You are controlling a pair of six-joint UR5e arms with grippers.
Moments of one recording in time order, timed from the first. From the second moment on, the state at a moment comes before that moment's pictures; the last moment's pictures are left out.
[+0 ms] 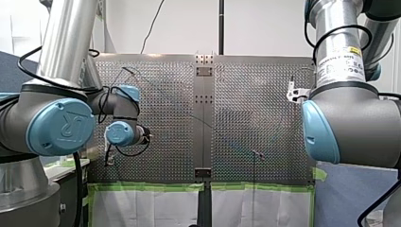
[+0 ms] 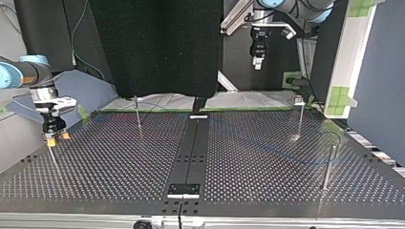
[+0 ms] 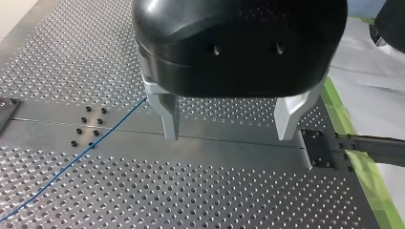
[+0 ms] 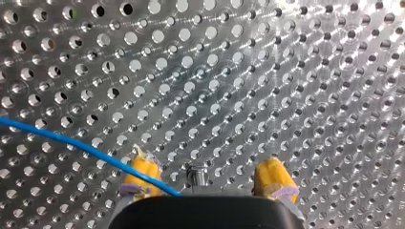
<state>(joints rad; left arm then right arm) -0.33 -1.78 -2.50 -2.14 -1.87 -1.61 1.51 -1.01 1.44 -0.56 1.02 1.72</state>
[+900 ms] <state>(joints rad) -0.32 -1.78 -2.50 -2.14 -1.87 -1.61 1.53 -1.01 1.44 -0.55 1.02 1.71</state>
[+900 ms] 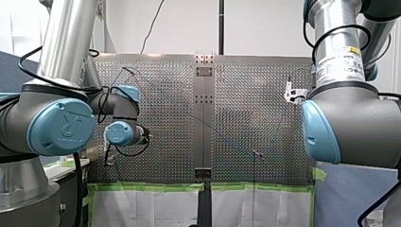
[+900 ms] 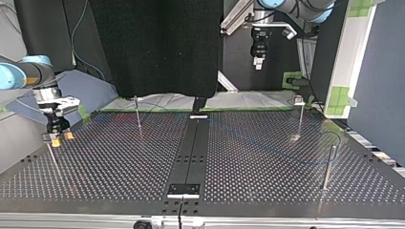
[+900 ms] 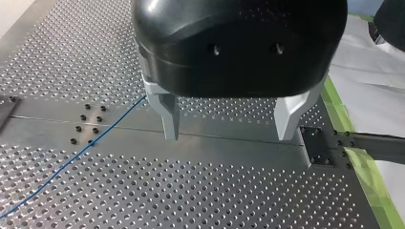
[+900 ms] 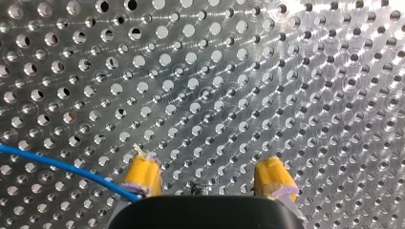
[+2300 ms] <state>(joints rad) -0.31 -1.78 -2.50 -2.14 -1.87 -1.59 1.55 -1.02 1.44 -0.43 1.04 1.61</state>
